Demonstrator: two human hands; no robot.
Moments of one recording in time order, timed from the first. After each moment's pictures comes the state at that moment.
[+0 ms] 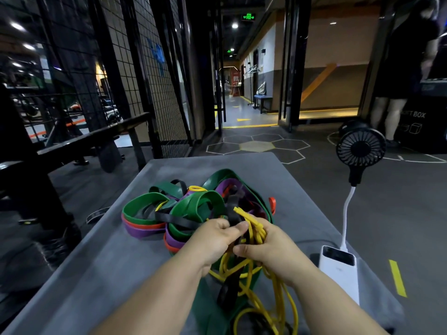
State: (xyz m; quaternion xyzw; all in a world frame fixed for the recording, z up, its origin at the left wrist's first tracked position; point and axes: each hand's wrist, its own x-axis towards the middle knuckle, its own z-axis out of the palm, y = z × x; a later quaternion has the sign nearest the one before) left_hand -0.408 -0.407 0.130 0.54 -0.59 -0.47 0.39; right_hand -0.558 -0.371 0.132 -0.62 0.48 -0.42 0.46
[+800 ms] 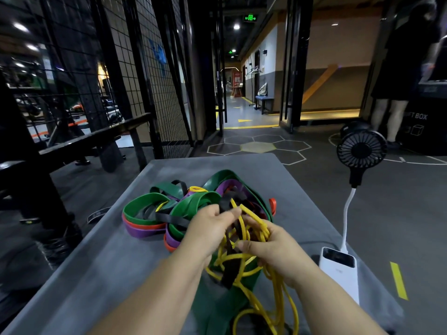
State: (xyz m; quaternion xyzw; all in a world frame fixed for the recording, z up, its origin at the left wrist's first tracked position) left_hand -0.409 -0.404 0.151 0.56 -0.58 -0.38 0.46; right_hand -0.561 -0.374 0.128 -0.59 0.46 -0.43 0.51
